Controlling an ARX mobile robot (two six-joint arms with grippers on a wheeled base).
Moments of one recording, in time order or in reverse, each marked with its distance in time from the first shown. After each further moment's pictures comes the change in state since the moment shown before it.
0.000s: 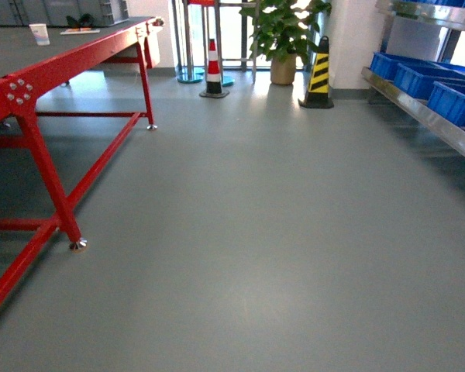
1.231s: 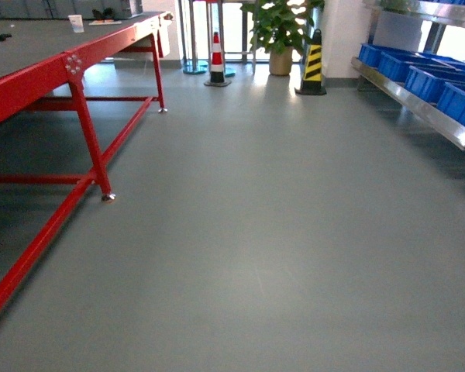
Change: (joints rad) left arm -0.001 0.000 -0.001 0.002 0.001 0.000; right arm -0.005 -0.002 0.000 -0.004 0.000 0.000
